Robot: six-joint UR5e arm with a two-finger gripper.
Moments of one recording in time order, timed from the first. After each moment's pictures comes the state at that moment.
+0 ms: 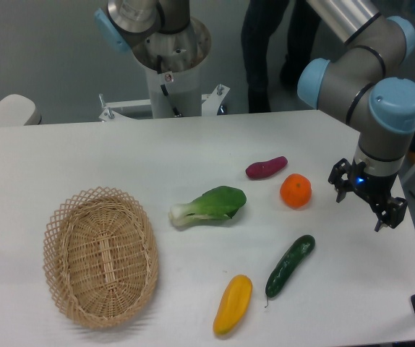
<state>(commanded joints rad) 2.76 -2.08 -1.40 -1.03 1.52 1.64</state>
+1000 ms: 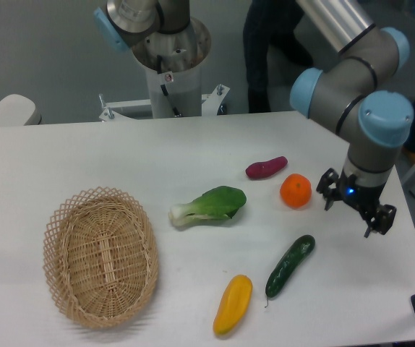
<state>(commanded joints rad) 2.70 -2.15 -1.41 -1.02 1.52 1.32</state>
